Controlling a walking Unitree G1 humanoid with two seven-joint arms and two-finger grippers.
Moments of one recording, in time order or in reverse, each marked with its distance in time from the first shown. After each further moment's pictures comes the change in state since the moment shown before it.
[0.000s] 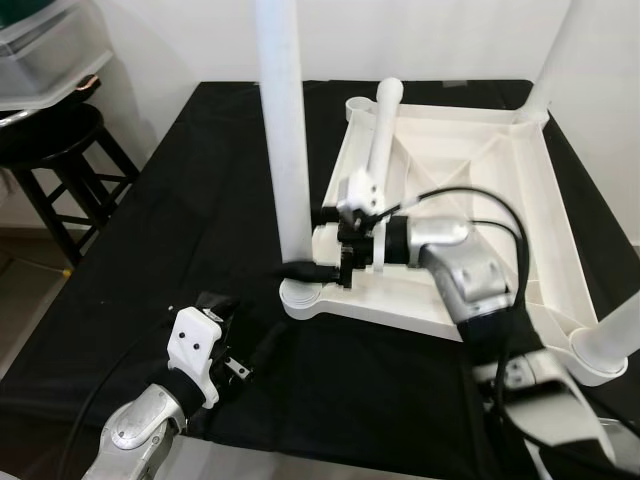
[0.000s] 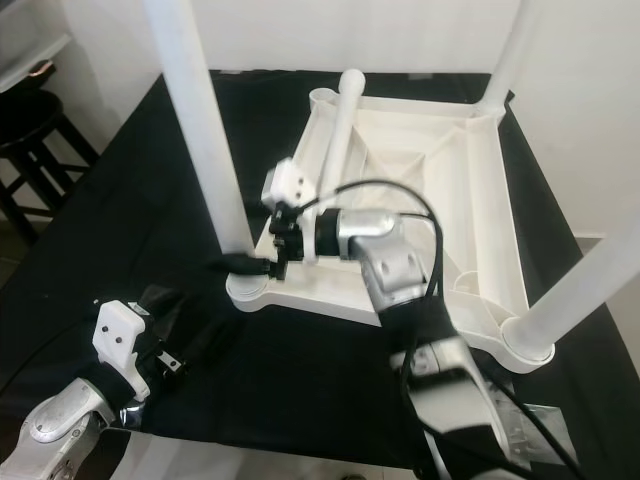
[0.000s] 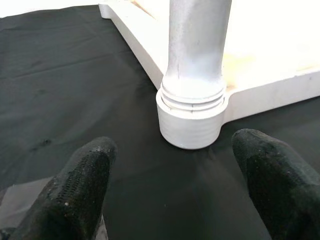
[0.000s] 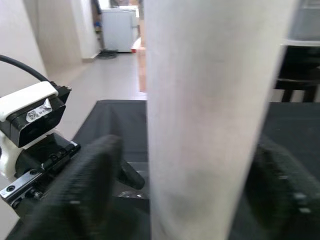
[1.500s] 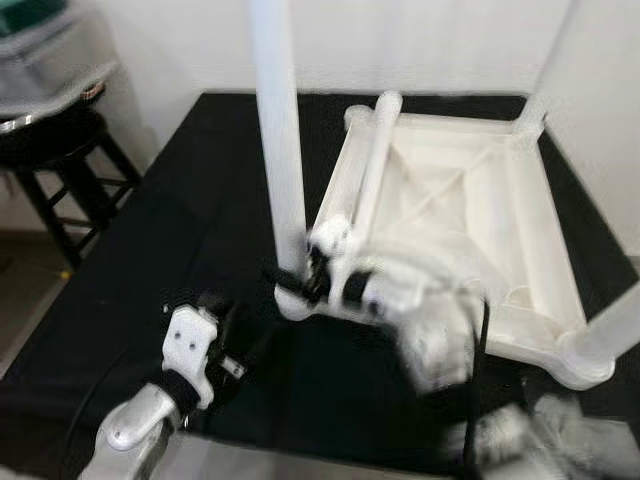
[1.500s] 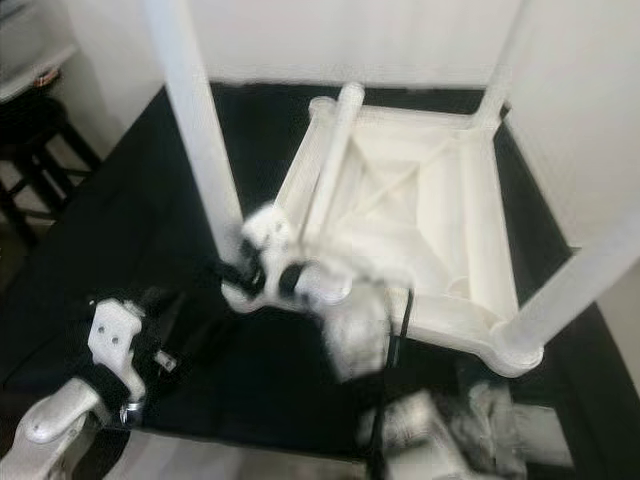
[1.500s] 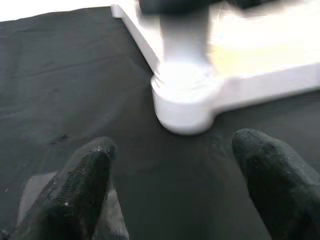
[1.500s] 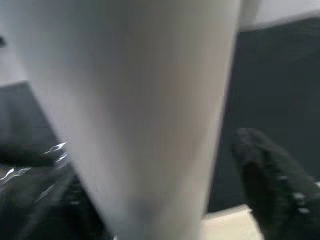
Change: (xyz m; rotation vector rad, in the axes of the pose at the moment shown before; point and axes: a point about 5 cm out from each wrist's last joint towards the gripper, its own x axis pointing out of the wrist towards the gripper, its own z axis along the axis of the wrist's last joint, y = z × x) left arm 0.001 0.003 -0.001 0.008 0.004 0.011; right arm 0.003 -0.018 -0.017 0.064 0.104 -0.521
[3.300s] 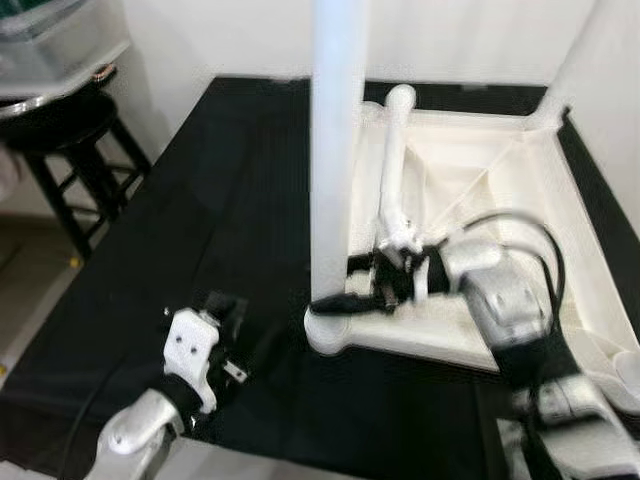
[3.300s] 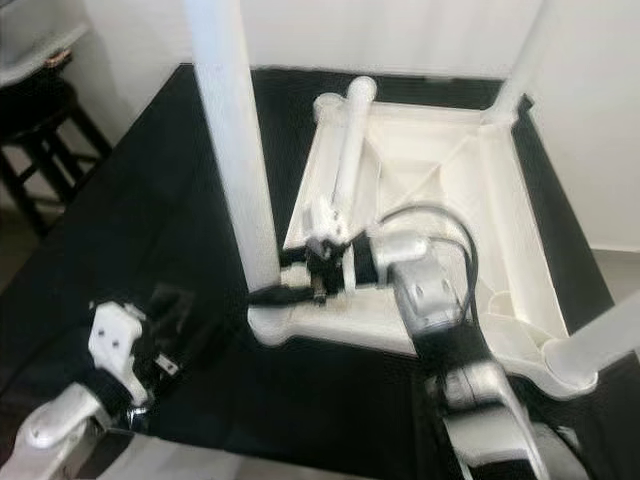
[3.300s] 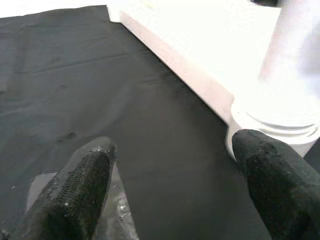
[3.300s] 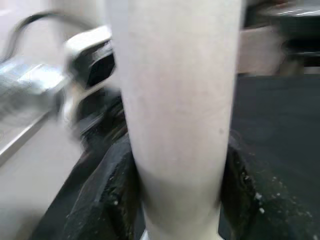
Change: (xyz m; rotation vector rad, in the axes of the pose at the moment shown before) left arm -0.007 -0.002 0.000 -0.003 0.001 0.008; right arm -0.044 0.045 -0.038 0.047 -0.058 0.518
